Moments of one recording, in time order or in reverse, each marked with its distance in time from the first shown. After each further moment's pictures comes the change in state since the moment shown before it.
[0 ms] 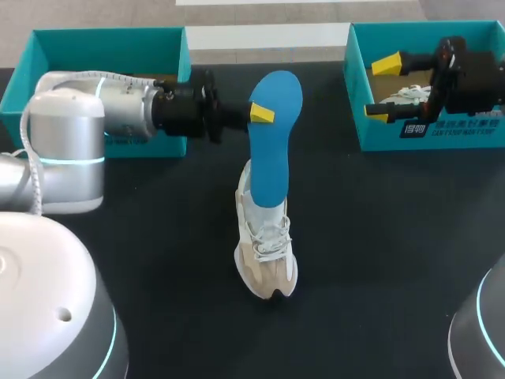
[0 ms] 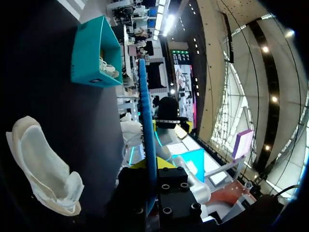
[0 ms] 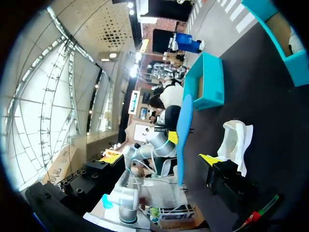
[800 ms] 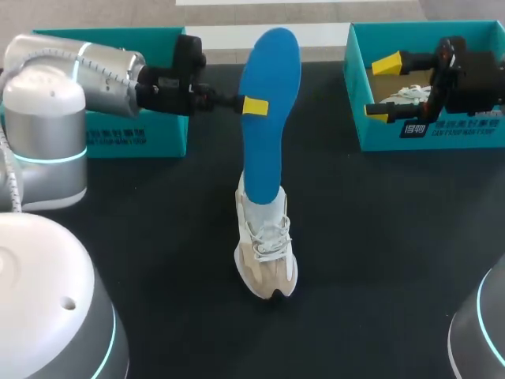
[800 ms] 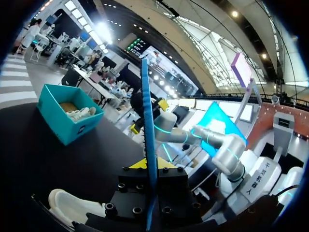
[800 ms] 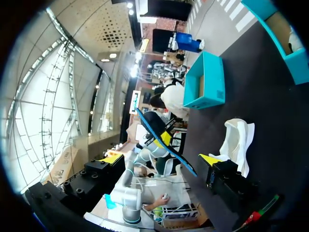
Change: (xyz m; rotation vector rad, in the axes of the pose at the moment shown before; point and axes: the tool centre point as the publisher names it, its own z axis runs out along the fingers) left arm 0.032 0.015 -0.006 -0.035 -0.089 0.726; right arm 0.006 0.001 -0.001 0.002 0.030 0.041
